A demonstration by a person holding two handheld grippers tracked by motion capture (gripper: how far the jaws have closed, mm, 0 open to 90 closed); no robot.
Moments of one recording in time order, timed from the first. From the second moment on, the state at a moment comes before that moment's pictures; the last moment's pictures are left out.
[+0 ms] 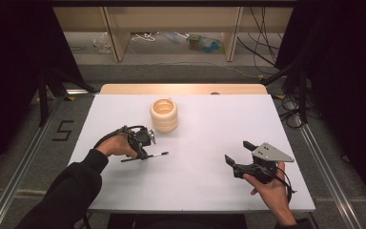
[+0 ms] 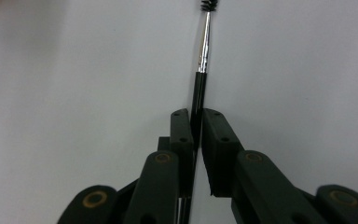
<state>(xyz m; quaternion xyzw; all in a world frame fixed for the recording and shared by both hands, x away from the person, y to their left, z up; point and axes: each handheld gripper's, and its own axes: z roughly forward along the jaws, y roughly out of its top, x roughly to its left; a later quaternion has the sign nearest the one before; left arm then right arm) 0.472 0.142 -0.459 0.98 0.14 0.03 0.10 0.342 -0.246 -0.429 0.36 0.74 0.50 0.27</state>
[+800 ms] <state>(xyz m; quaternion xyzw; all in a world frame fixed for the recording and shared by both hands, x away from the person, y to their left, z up) 0.473 0.139 -0.458 0.98 0.15 0.03 0.09 0.342 -0.246 -0.428 0.36 0.74 0.50 0.27</state>
